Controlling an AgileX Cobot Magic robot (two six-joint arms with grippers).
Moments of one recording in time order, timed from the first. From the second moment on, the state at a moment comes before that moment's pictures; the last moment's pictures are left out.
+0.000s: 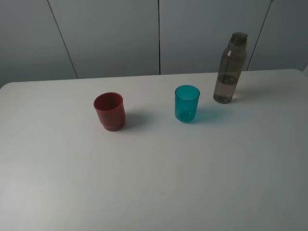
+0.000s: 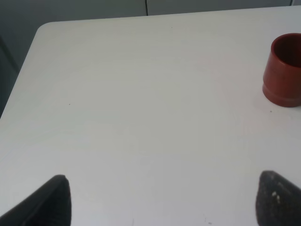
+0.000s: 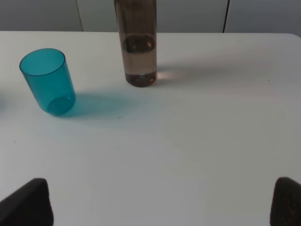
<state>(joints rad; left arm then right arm) 0.07 0.00 -0.52 -0.02 1.09 0.06 0.06 0.00 -0.51 0.02 1.10 0.00</state>
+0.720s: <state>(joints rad) 0.07 0.00 -0.52 -0.02 1.09 0.06 0.06 0.00 -0.51 0.02 1.10 0.00</state>
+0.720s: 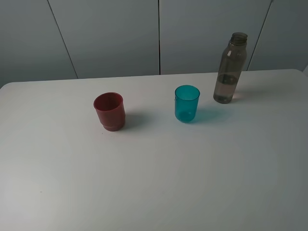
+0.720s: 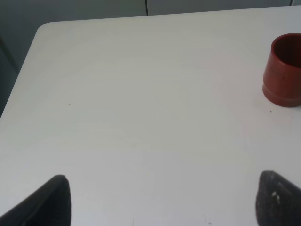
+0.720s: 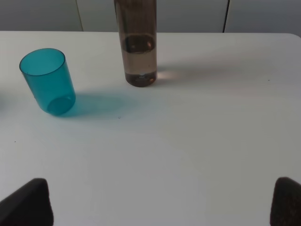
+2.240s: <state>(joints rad) 0.07 0.00 -0.52 -0.02 1.09 0.06 0.06 0.01 -0.53 0.08 1.08 0.00</state>
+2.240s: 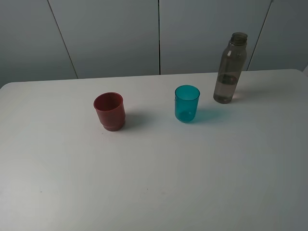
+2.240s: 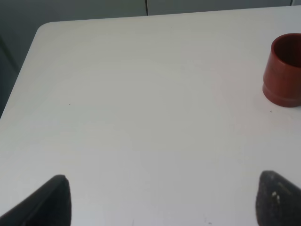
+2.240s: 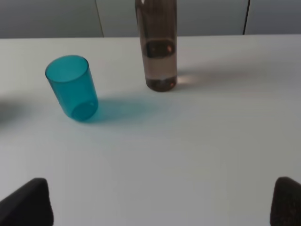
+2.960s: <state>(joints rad) 0.07 0.00 -0.52 -0.02 1.09 0.06 0.07 0.89 -0.70 0.09 0.47 0.00</state>
